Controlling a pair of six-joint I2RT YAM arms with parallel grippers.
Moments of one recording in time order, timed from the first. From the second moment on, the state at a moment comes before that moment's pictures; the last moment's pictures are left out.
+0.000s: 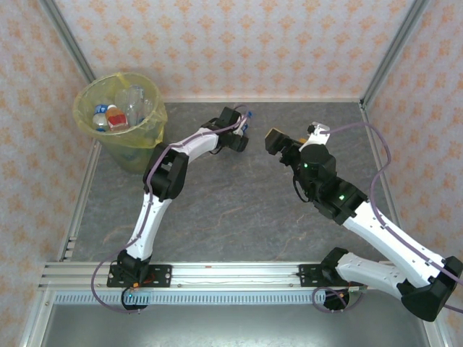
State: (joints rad) left arm -0.44 2.43 1.95 -0.43 -0.05 0.02; right arm 0.72 0.95 0.97 -0.25 0.48 0.69
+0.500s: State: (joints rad) left arm -0.45 2.41 1.91 -0.40 -0.06 0.01; right arm 0.72 0.93 0.97 -0.25 0.48 0.70
